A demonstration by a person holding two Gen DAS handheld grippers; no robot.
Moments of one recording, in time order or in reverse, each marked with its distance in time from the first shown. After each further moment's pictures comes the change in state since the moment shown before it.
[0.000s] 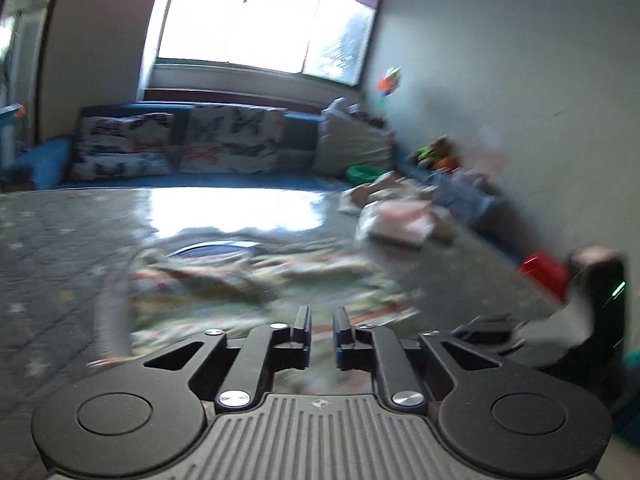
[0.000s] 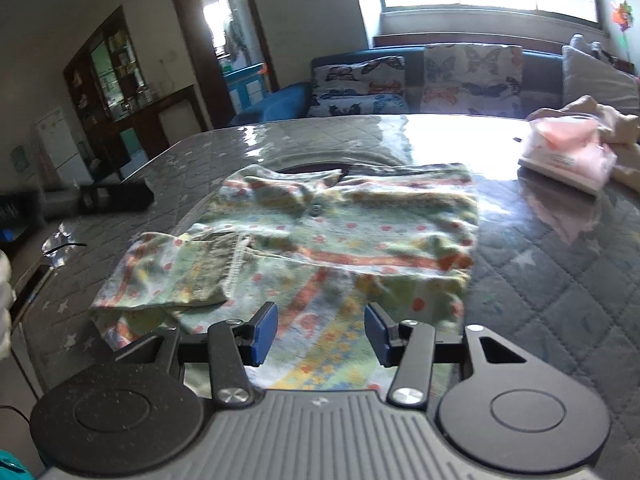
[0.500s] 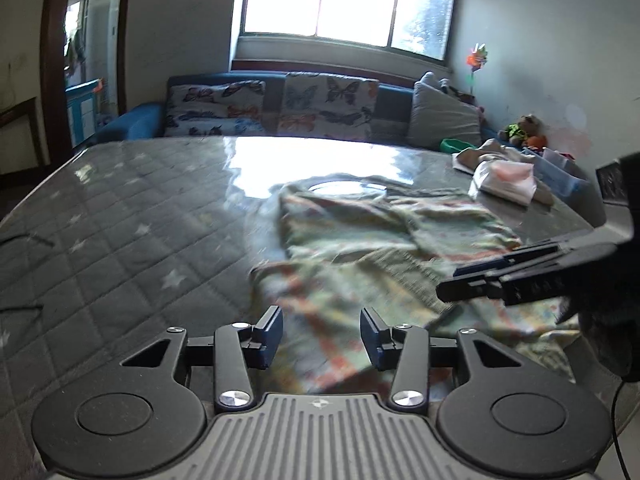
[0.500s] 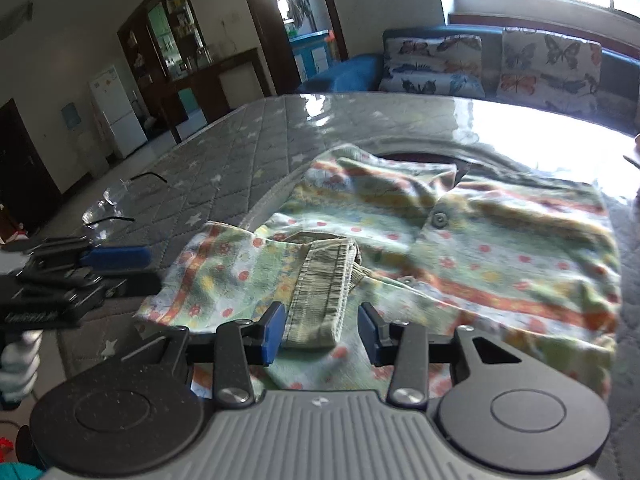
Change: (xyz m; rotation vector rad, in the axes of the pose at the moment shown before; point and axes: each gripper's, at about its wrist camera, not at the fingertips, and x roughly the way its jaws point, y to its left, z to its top) left arm -0.040 0.062 -0.054 -0.075 0.081 0.242; right arm 0.074 0.059 0.030 -0.084 0.116 0.138
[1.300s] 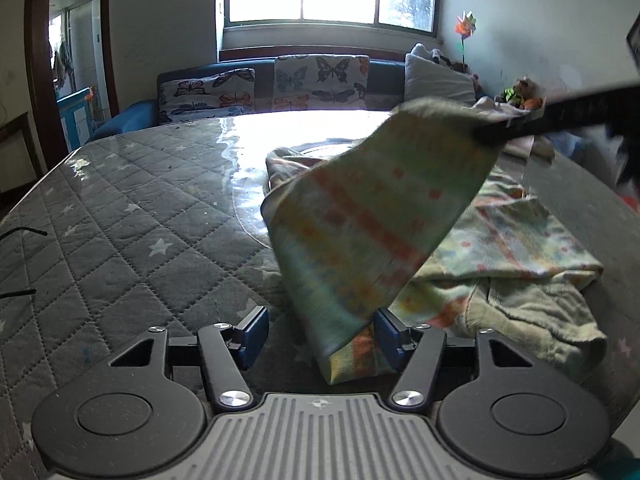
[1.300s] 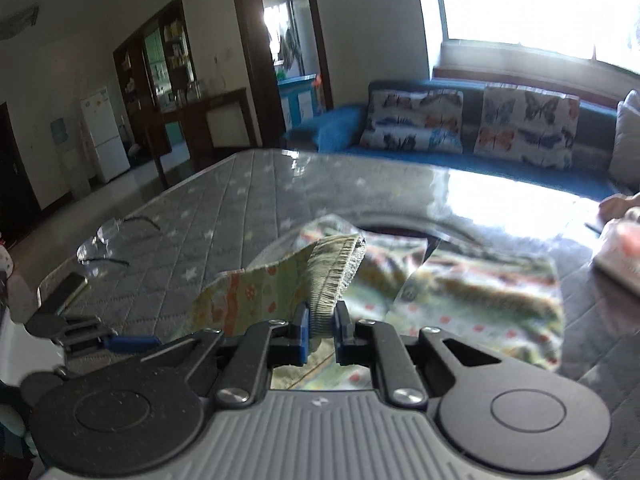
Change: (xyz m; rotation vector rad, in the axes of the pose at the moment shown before) left arm 0.015 -0.025 -0.025 0.105 0.051 0.029; right arm -0.069 0.016 0.024 -0.065 -0.184 -0.087
